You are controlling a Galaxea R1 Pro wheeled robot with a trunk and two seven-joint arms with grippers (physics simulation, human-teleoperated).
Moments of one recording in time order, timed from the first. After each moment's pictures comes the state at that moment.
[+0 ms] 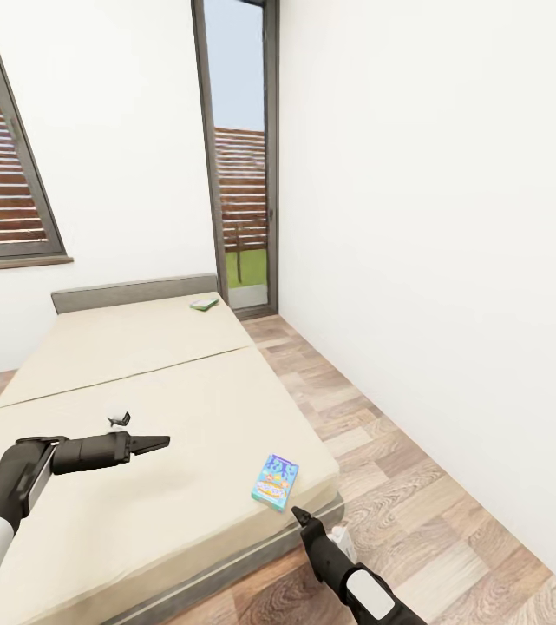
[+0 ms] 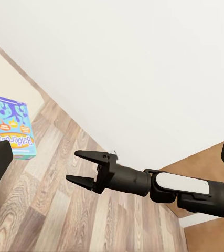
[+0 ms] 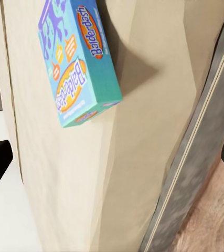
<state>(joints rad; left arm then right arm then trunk) -0.73 0.35 0.17 -0.67 -0.02 0.72 -1.57 -0.51 0.17 -0.03 -0.26 -1.01 0.15 0.36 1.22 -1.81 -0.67</state>
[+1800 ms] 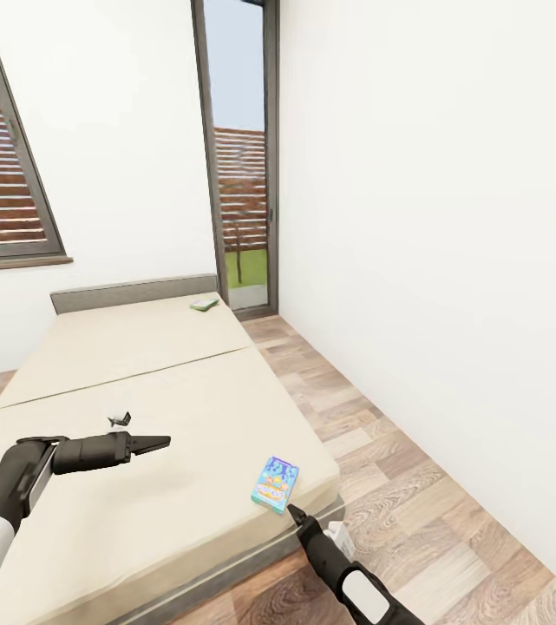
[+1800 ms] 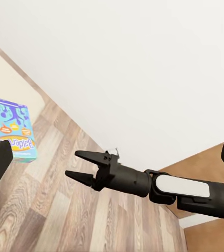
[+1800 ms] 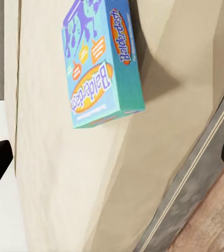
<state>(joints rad) -0.73 0.34 0.17 -0.67 -0.02 0.72 -1.57 -0.51 0.17 0.06 -0.27 -0.99 0.07 0.40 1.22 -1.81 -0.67</state>
